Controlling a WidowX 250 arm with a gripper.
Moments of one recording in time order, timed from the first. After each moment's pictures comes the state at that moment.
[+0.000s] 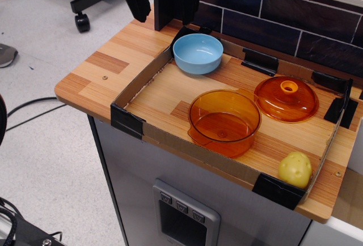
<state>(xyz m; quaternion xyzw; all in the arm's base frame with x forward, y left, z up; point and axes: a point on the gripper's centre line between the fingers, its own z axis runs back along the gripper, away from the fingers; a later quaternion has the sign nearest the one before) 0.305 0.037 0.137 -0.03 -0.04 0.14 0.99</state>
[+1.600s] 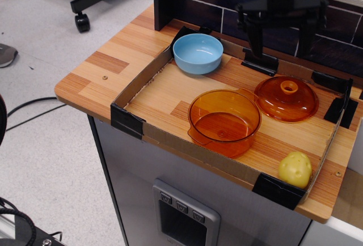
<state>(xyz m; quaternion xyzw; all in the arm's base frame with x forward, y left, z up) 0.392 -0.078 0.070 -0.08 -0.02 0.16 0.98</state>
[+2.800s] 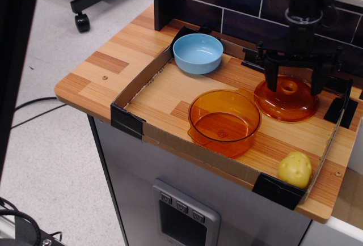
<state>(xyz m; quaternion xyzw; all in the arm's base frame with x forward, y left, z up) 0.394 -0.098 0.028 -0.05 -0.03 0.14 0.99</state>
